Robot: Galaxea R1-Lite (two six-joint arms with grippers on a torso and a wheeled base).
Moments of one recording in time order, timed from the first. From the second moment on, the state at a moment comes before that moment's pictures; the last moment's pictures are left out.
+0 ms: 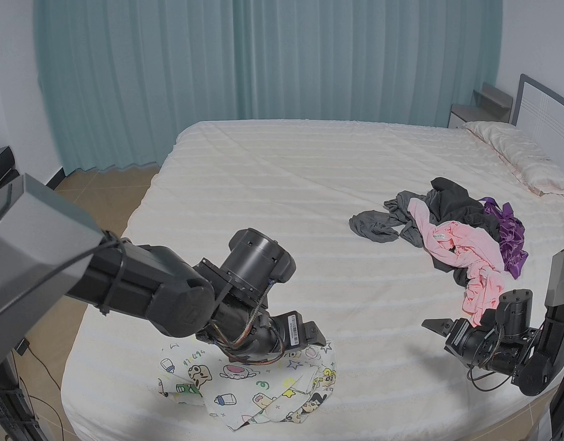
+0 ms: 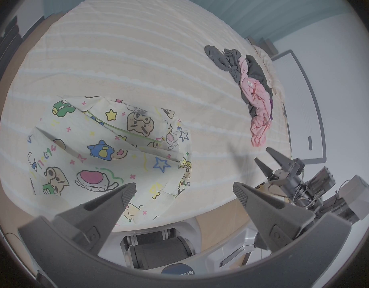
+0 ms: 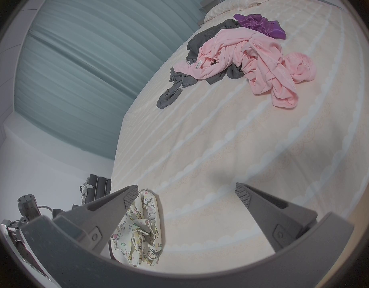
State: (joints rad) left arm -0.72 2.01 -1.14 0.14 -0.18 -0.82; right arm 0.22 2.06 -0.02 -1.43 0.10 0.88
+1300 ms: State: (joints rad) left arm -0.19 1.36 -0.43 -0.03 -0.56 -0.84; right arm 0.52 2.08 -0.15 -1.42 0.03 0.86
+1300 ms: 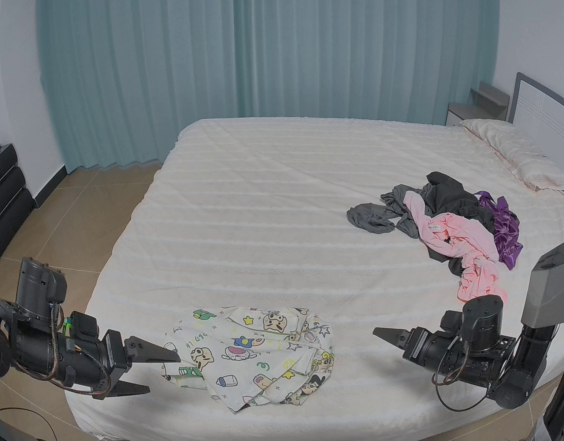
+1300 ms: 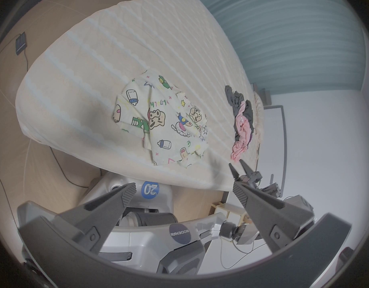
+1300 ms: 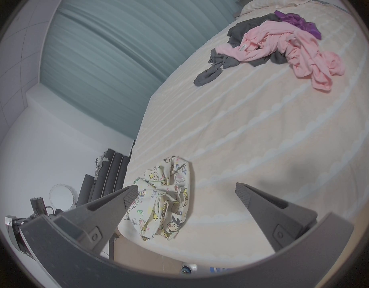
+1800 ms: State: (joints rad) left arm -0.03 1.43 -0.42 -0.10 -0.62 -0.75; right arm 0.70 2.11 -0.47 -1.11 0.03 0.86
